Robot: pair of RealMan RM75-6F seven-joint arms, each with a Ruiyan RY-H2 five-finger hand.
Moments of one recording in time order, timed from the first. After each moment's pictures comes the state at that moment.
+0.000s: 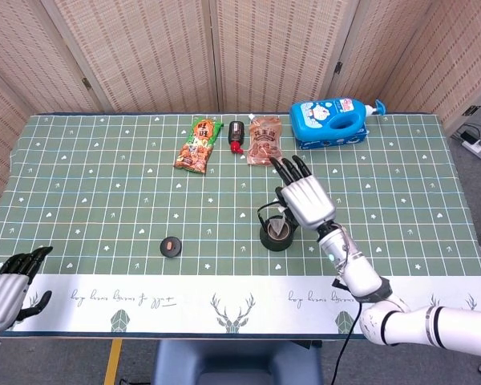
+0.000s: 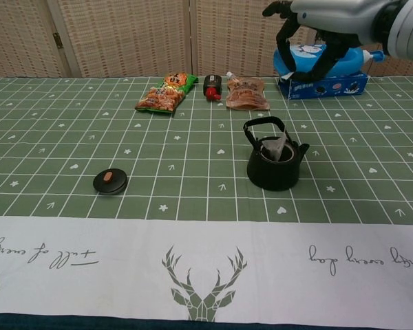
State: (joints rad) left arm -0.15 -1.03 0.03 -1.60 1.53 1.34 -0.04; right arm 0.87 -1.28 0.19 -1.76 -0.98 1.06 -0.63
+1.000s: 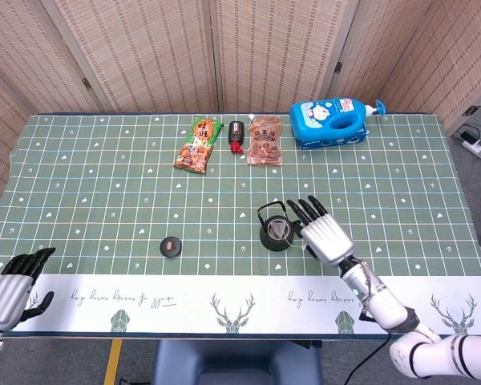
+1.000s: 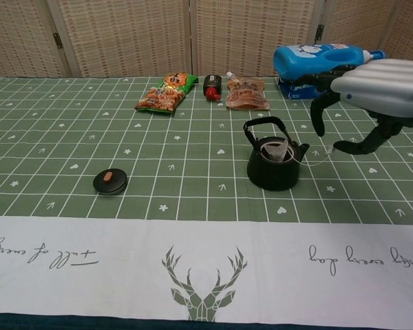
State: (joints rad) left arm -0.15 -1.05 0.03 -1.61 1.52 1.34 0.01; right arm 0.71 -1.24 -0.02 -1.77 -1.23 1.09 -0.57
